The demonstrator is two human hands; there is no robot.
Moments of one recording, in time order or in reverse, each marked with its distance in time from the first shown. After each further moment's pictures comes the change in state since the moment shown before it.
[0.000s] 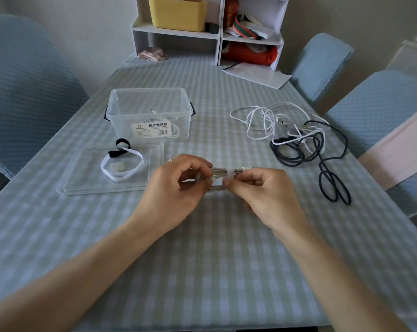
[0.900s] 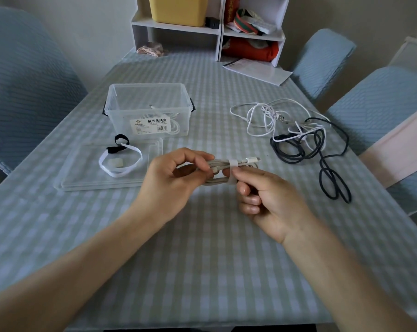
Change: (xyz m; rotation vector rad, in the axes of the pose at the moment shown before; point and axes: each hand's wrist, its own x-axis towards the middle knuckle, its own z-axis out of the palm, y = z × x) left_hand 0.002 0.011 0.000 -0.252 0.040 -0.130; right_hand -0.001 -0.006 -0.001 0.698 -0.261 0.313
